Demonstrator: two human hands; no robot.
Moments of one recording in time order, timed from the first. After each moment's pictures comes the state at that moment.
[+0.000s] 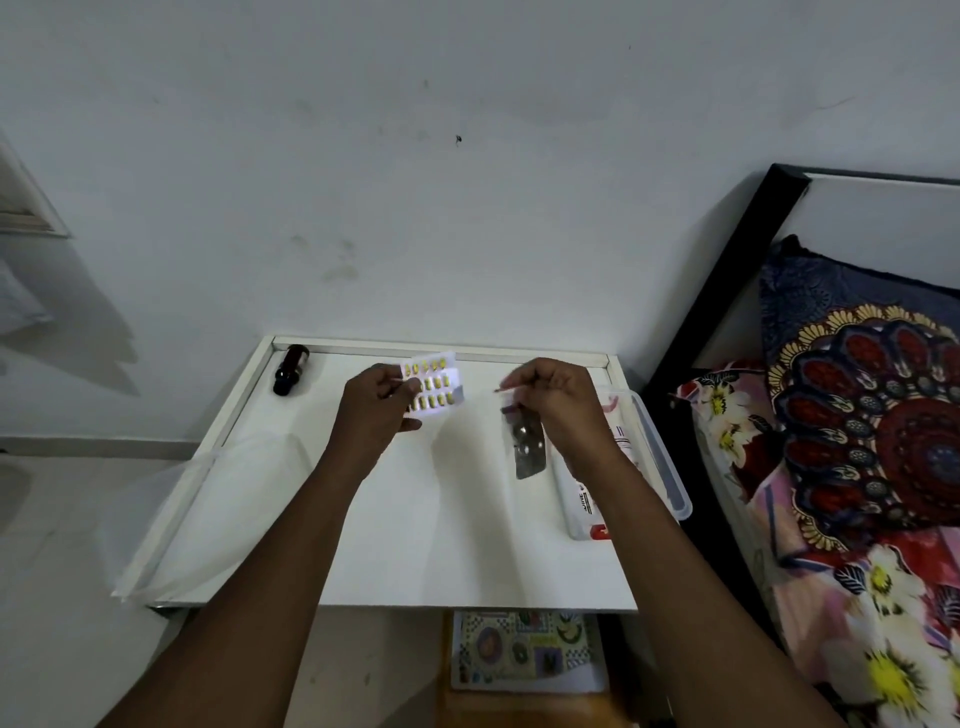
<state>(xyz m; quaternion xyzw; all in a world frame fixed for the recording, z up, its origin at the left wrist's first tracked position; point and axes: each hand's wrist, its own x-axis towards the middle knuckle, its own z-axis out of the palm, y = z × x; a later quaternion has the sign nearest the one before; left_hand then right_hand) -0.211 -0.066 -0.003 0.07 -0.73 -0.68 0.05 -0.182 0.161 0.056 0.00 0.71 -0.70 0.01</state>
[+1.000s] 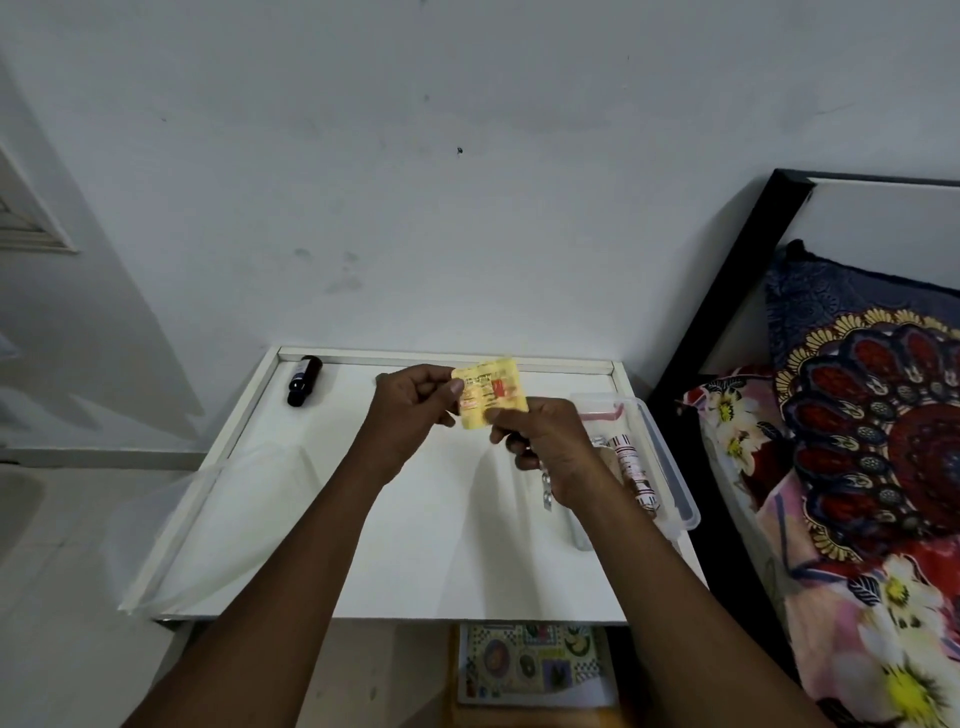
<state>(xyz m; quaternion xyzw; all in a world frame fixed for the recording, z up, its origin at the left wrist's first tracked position) -0.207 -0.040 0.016 -0.05 -0.69 -0.72 0.02 -0.187 0.154 0.025 0.06 0.67 -0.73 0.12</state>
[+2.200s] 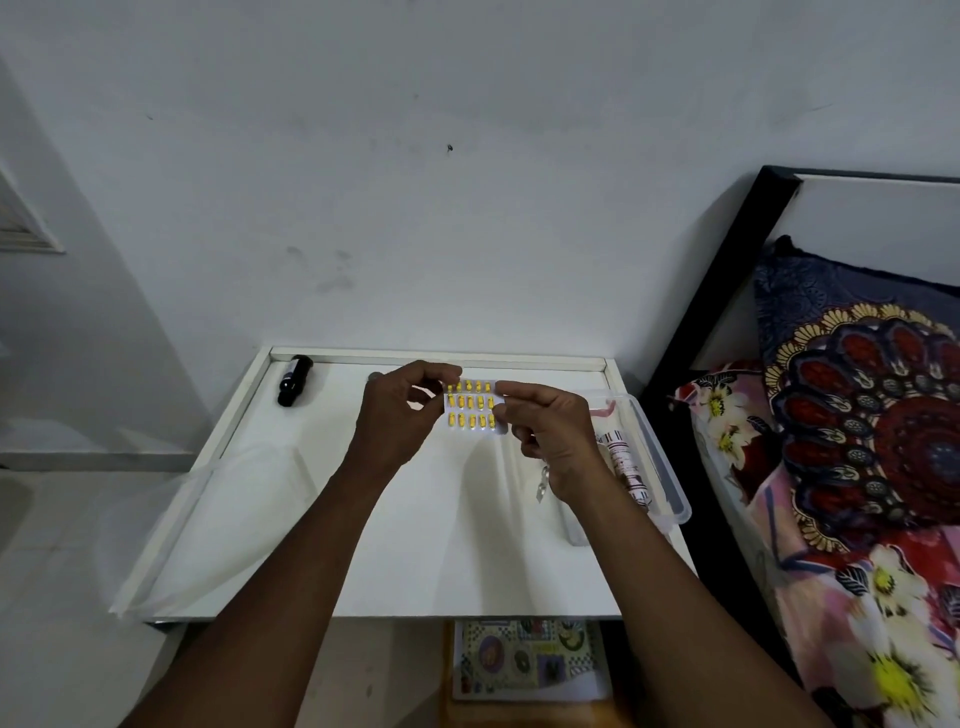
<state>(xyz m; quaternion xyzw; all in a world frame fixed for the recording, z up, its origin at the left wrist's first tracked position) -0.197 -0.036 0.020 -0.11 -0.81 -0.55 0.17 -0.186 0.165 0.022 0.08 0.63 -0.77 0.04</state>
